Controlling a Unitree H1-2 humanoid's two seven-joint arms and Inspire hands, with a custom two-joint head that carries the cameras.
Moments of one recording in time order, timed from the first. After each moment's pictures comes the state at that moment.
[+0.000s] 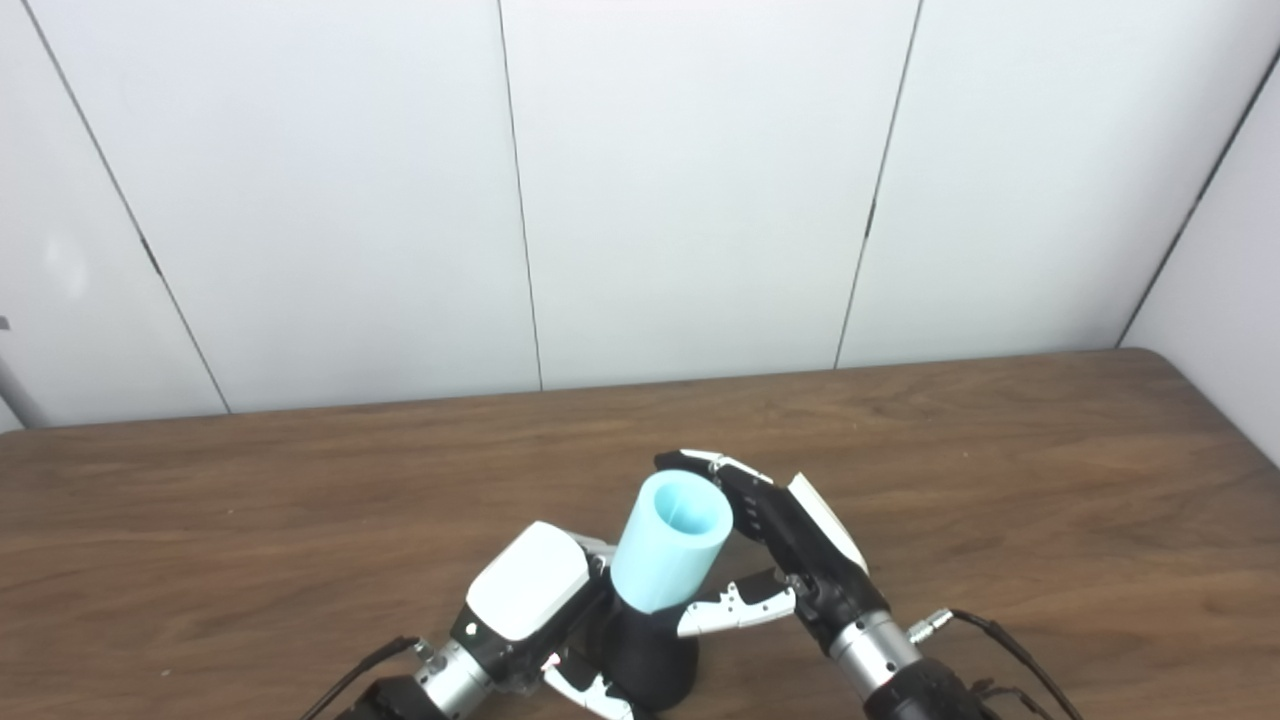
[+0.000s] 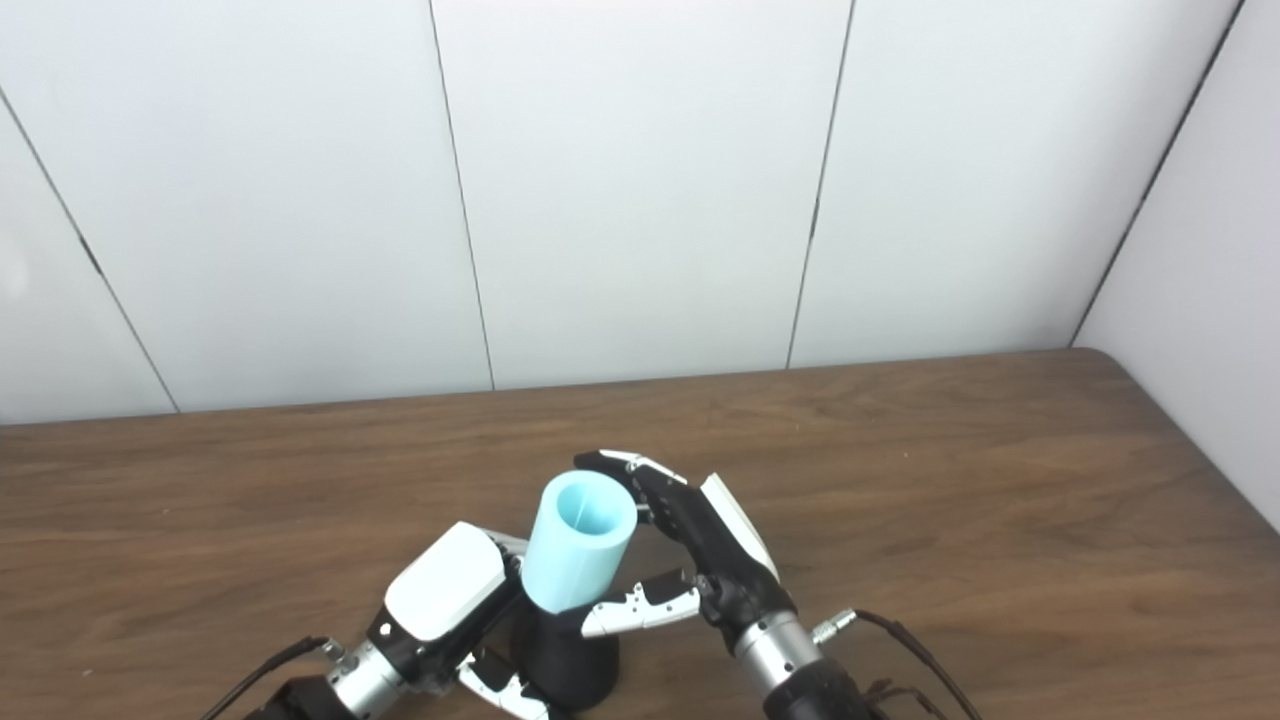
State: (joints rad) left arm -0.41 0.32 -0.64 0.33 0.86 -0.45 0.29; right arm -0.09 -0.07 0.16 -0.37 -0.27 0.27 0.16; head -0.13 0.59
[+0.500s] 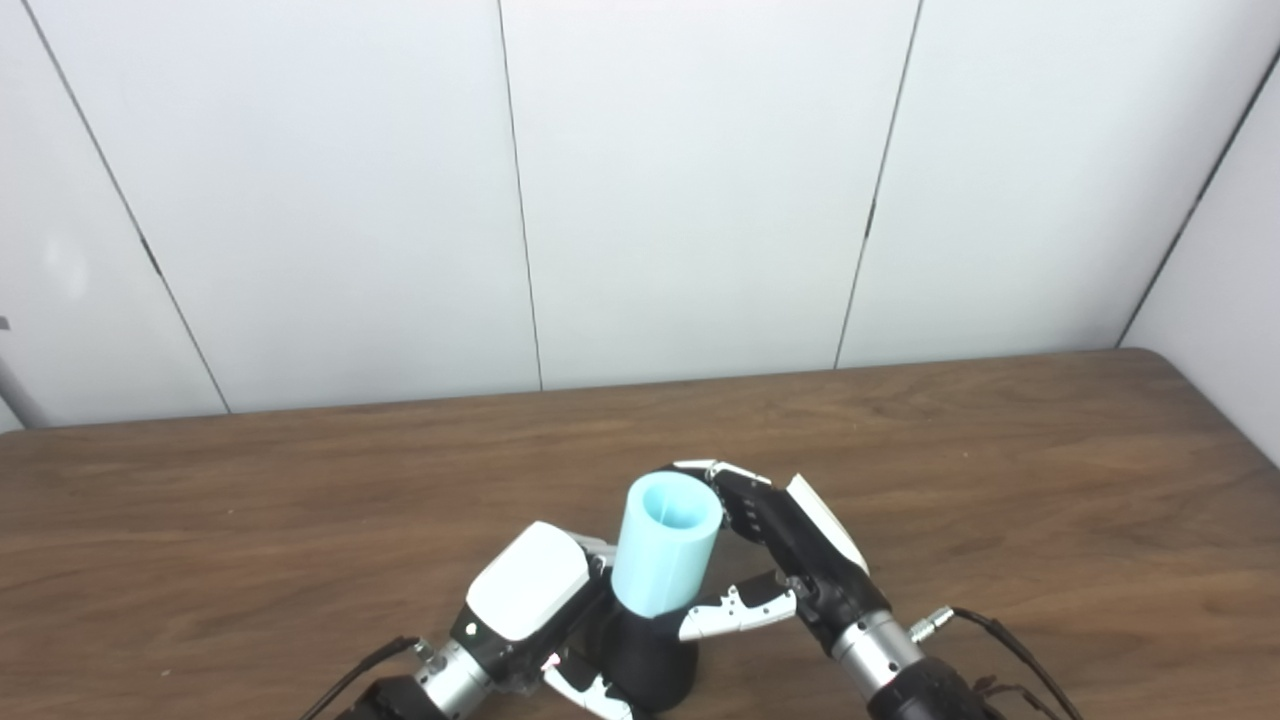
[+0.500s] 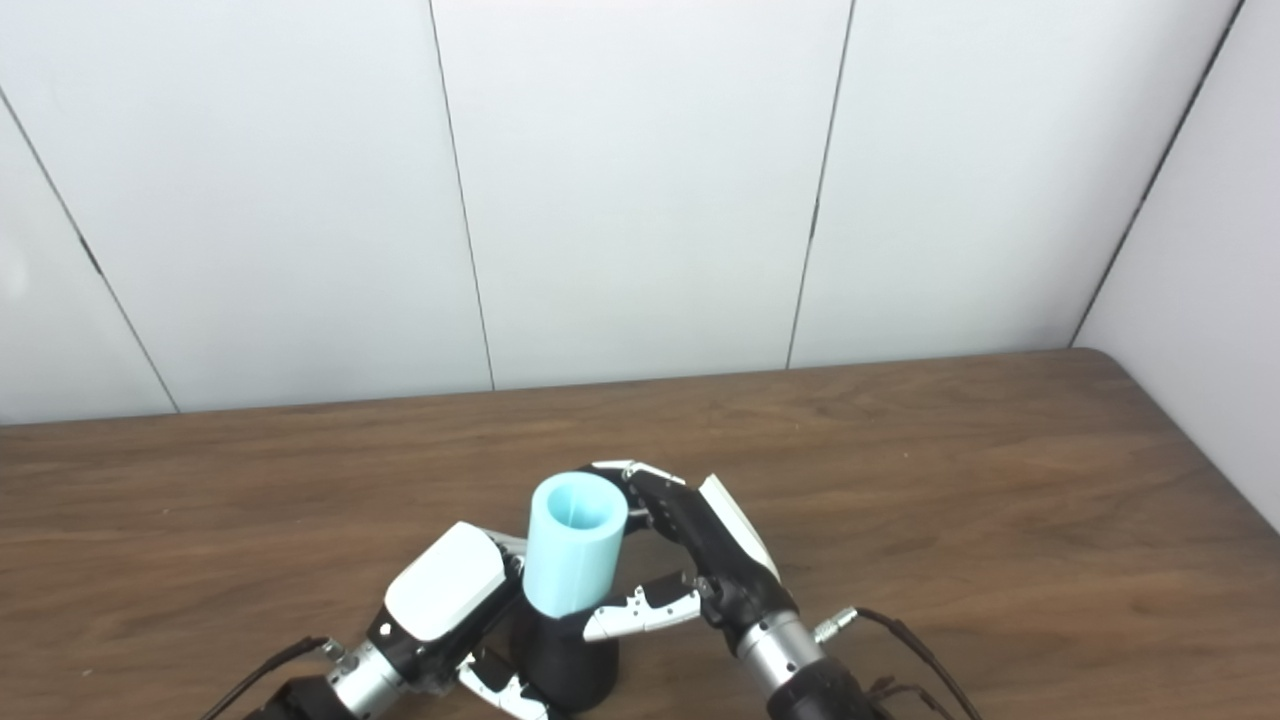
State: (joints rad) left arm -0.41 0.32 -0.64 0.33 0.86 -0.45 0.29; right arm -0.10 -0.09 0.17 -0.37 -0.27 0.27 0.16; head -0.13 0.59
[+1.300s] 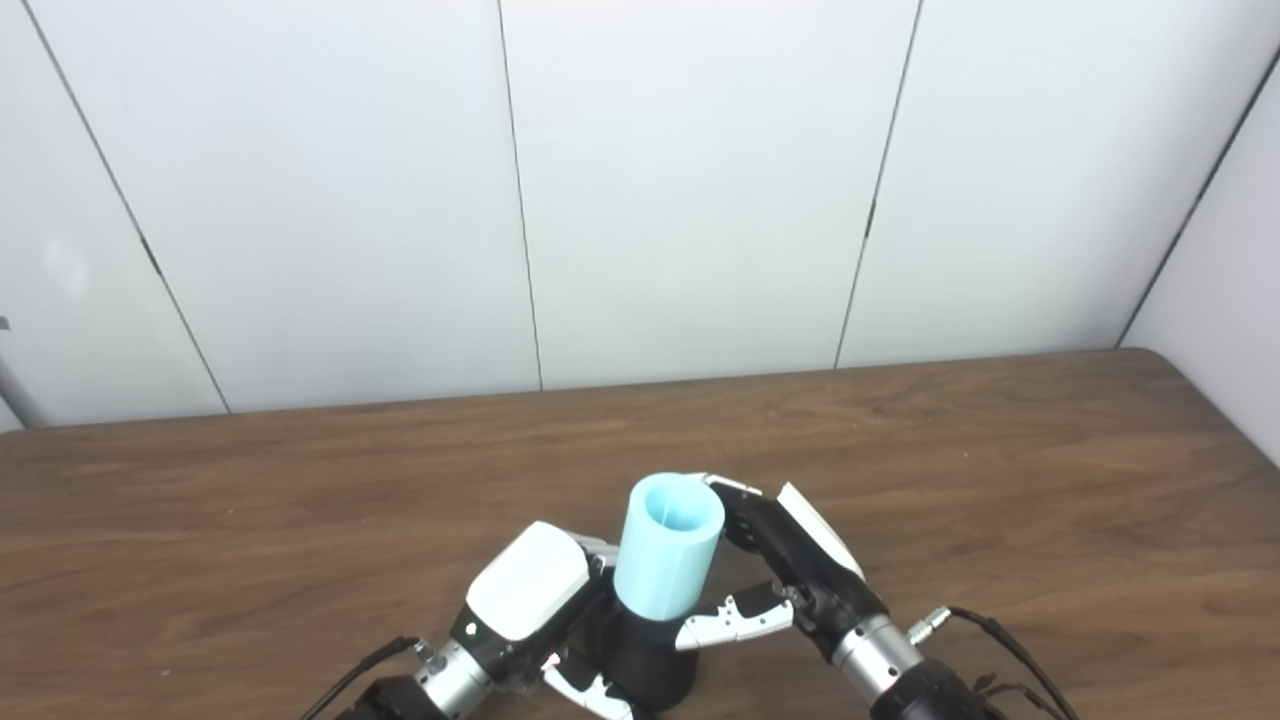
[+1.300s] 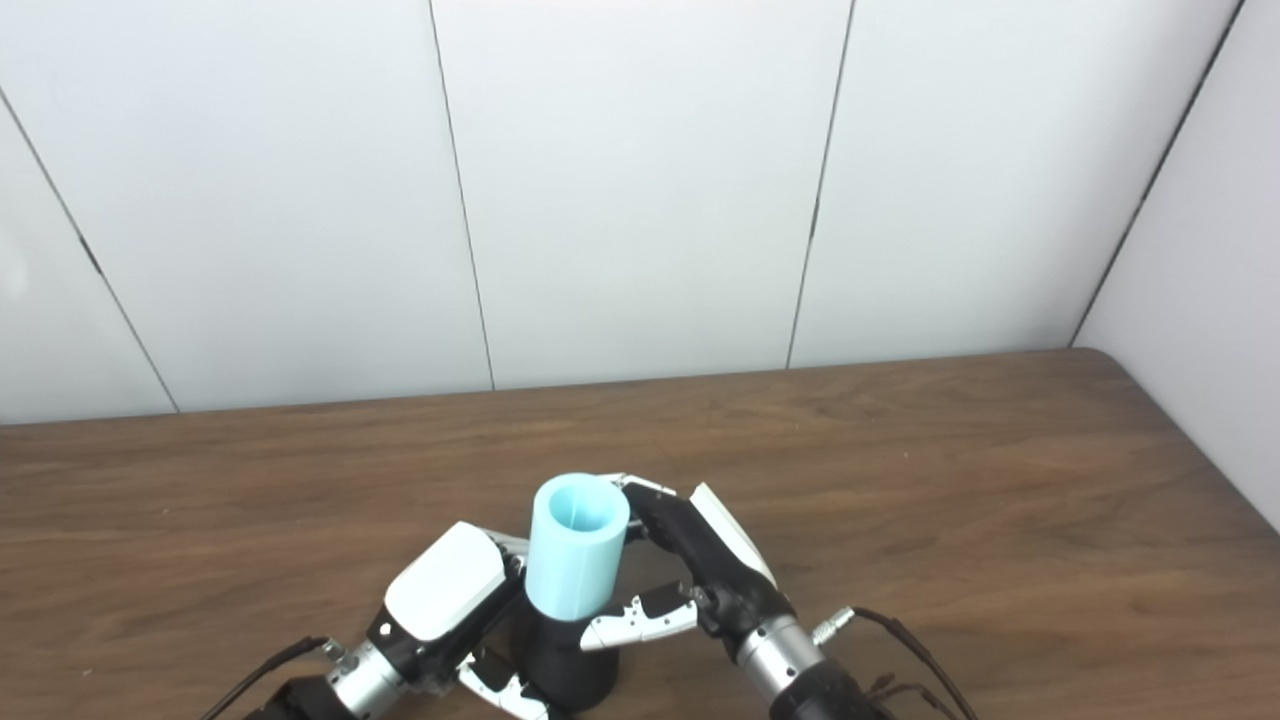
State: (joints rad) left arm -0.41 0.32 -0.64 0.33 0.87 -0.45 0.29; right arm -0.10 -0.12 0.20 -0.37 -0.29 0.27 0.20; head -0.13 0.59
